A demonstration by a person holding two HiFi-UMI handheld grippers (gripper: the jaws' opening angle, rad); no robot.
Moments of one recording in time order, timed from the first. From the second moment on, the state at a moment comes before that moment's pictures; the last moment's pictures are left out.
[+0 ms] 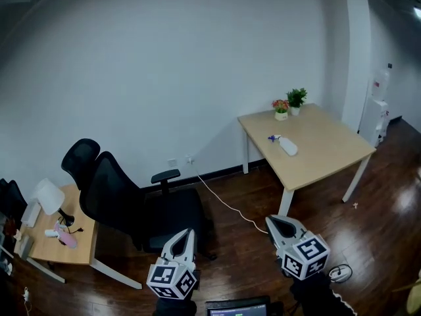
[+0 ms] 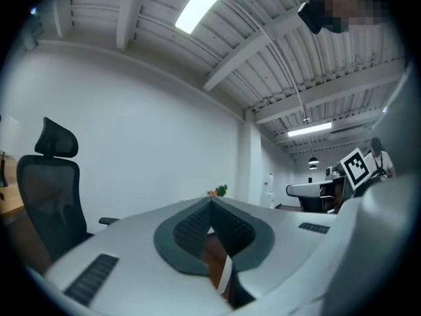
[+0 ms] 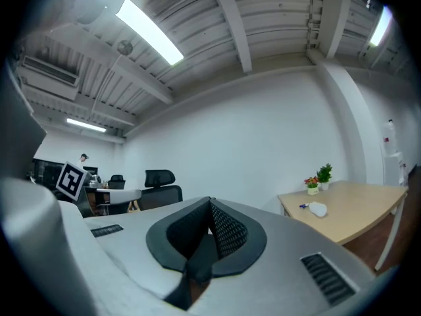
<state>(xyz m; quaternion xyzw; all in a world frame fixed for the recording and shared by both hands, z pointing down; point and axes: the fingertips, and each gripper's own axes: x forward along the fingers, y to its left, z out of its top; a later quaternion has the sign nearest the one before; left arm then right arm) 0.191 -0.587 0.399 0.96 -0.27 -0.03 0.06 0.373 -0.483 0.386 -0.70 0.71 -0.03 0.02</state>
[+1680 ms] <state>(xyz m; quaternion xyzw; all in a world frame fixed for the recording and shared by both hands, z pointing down) 1.087 -1.231 0.423 0.99 -0.11 0.06 0.09 1.248 -1.125 0.451 -0.75 0.63 -0.19 -0.09</state>
